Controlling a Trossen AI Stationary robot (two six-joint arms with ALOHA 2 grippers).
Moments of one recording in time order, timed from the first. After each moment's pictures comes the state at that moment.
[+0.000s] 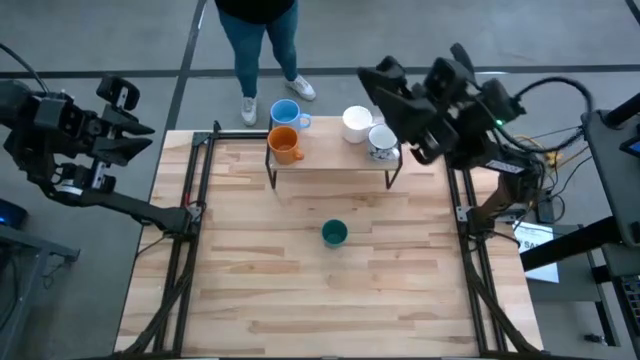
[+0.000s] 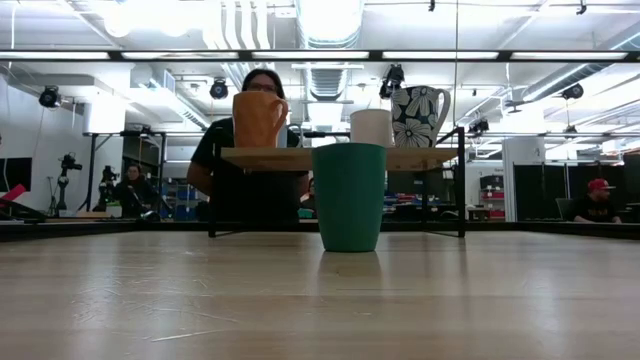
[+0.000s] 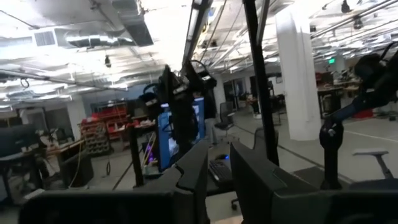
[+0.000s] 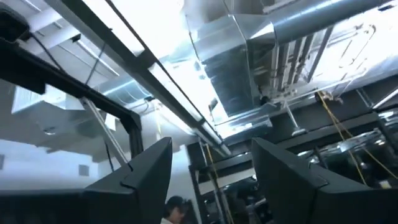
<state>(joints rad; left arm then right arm) -0.11 0.94 1.83 -0.67 0.04 0.16 0.06 1.66 2.15 0.30 -0.04 0.36</state>
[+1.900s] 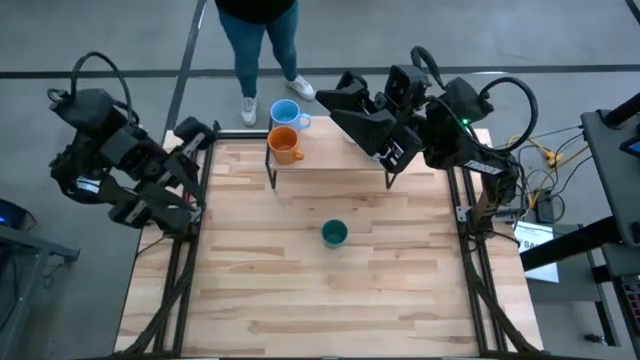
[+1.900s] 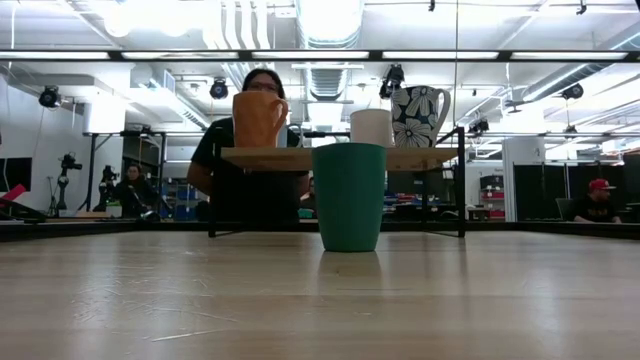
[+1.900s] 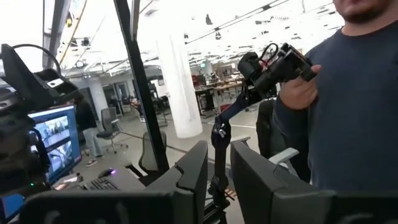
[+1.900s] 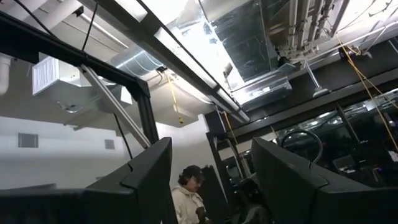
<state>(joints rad) -0.11 1.10 1.83 -0.46 0.59 0.09 0.04 1.82 2.35 0.16 -0.17 0.47</state>
